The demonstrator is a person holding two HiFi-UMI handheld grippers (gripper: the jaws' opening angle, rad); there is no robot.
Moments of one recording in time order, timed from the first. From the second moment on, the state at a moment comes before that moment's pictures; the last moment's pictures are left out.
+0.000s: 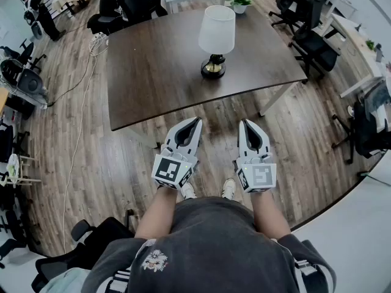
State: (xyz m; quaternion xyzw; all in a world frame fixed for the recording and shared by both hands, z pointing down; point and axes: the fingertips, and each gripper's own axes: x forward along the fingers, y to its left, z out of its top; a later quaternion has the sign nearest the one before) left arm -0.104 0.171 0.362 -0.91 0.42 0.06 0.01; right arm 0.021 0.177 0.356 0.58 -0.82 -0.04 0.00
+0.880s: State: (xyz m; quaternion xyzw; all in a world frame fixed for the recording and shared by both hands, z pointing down) left arm -0.158 0.163 0.390 -0.92 0.39 0.05 -0.01; right arm -0.037 0.181 0.383 0.59 -0.80 -0.01 0.02
